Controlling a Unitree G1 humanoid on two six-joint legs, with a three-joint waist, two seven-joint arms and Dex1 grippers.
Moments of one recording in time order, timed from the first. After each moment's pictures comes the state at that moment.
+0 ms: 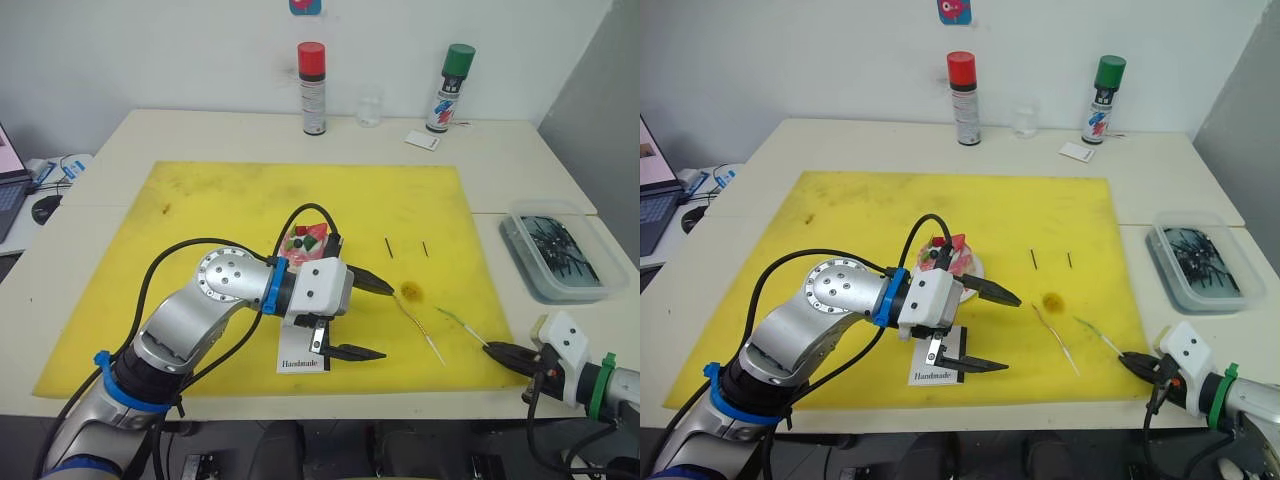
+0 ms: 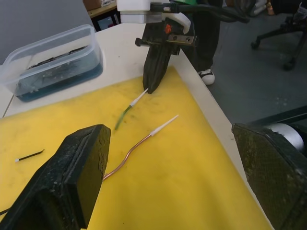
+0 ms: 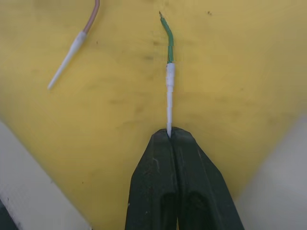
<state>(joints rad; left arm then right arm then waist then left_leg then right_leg) -0.52 0.64 -0.35 -0.44 -0.40 0.40 -1.14 0.36 -0.76 -0.30 -0.44 0.41 0.45 0.86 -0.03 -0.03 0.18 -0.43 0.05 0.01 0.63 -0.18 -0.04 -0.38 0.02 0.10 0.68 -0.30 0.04</state>
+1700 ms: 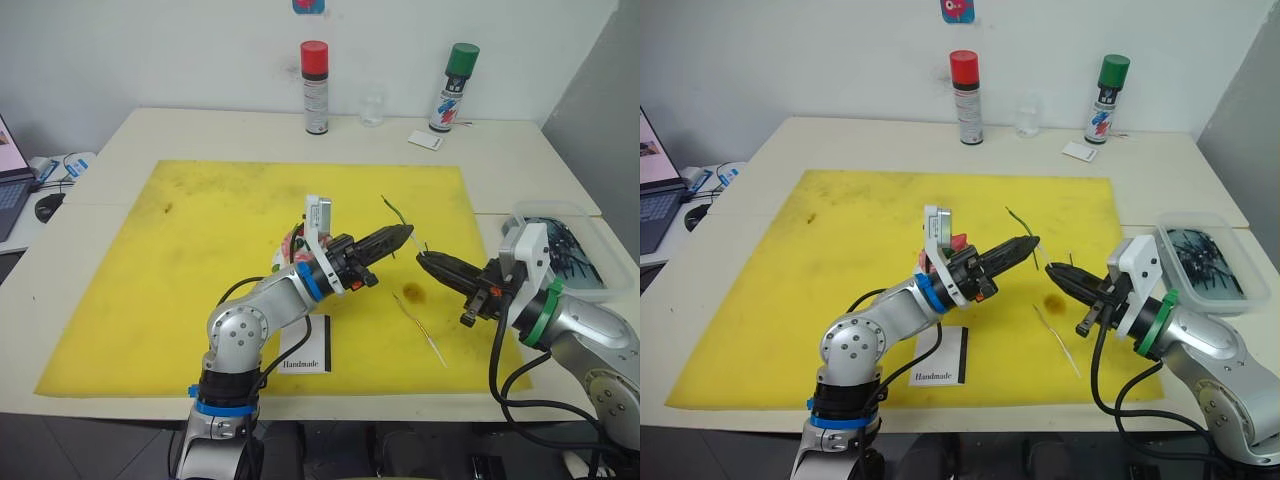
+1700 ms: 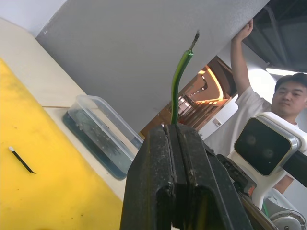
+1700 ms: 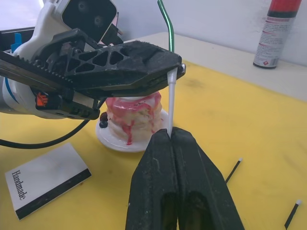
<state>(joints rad) -0.44 0.04 0.01 -0.27 -1.07 0.89 -0.36 -0.09 -0.62 -0.17 -0.69 0.71 0.67 0.58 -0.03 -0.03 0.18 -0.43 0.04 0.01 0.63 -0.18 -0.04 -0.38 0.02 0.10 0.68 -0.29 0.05</state>
